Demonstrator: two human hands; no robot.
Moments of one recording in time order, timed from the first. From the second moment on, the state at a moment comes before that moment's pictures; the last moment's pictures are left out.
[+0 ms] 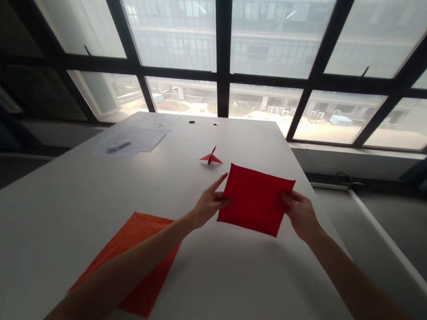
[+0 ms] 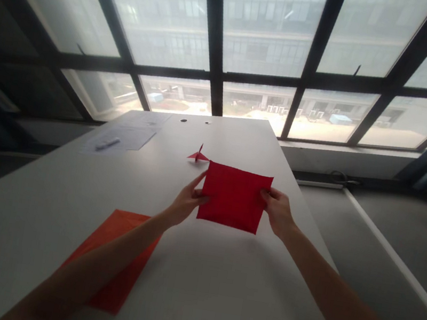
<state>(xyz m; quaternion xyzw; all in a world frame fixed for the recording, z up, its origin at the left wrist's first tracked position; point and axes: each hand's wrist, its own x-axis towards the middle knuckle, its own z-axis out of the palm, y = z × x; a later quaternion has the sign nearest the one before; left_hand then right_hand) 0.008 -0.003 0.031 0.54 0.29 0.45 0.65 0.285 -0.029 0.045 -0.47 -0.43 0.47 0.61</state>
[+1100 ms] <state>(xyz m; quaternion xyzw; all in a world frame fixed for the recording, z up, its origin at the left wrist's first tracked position) -0.002 -0.008 -0.001 0.88 0.46 0.08 0.05 0.256 -0.056 -0.023 -0.53 -0.84 0.08 0.08</state>
